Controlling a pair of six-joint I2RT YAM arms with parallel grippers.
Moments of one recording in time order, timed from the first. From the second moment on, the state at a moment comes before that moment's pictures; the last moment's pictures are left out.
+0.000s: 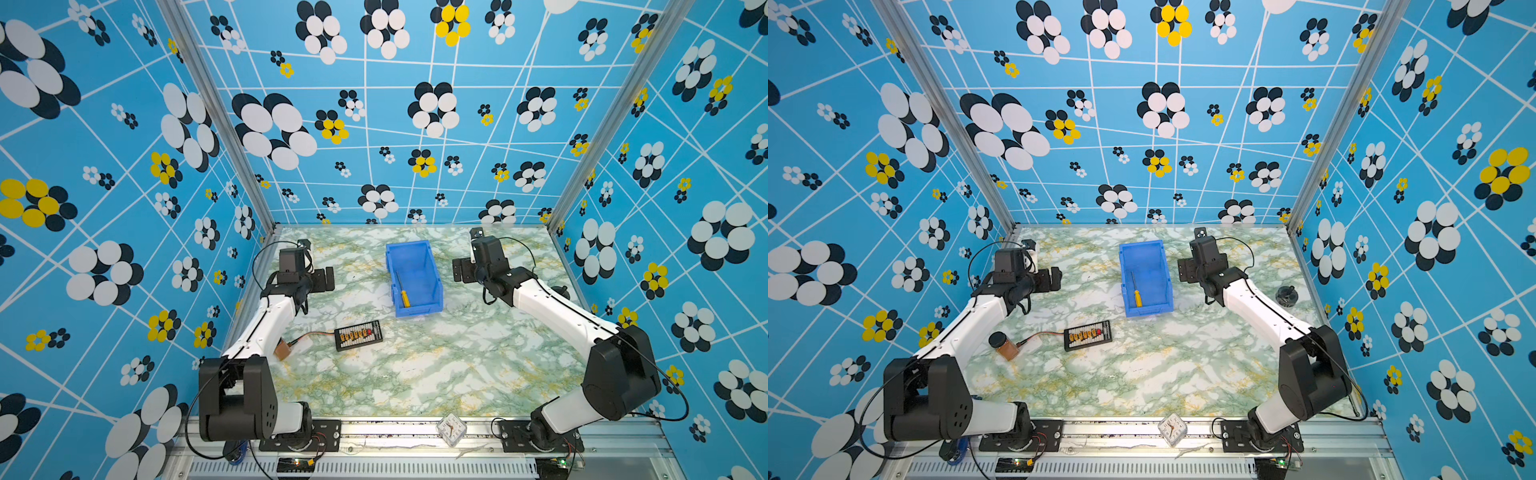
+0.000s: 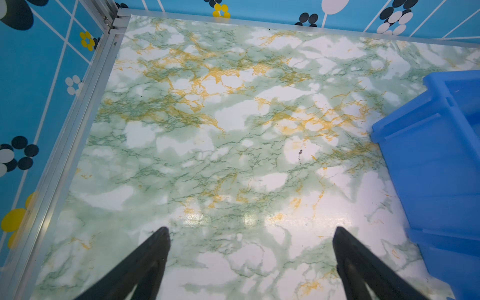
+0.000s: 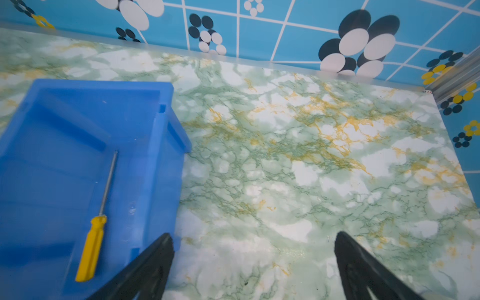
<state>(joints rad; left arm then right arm) 0.03 1.36 0.88 -0.23 0.09 -0.06 0.42 1.54 1.11 -0.26 0.32 0.11</state>
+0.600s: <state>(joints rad) 0.03 1.30 0.41 0.43 0.11 -0.02 0.22 1.49 0.71 0.21 0.36 0.01</state>
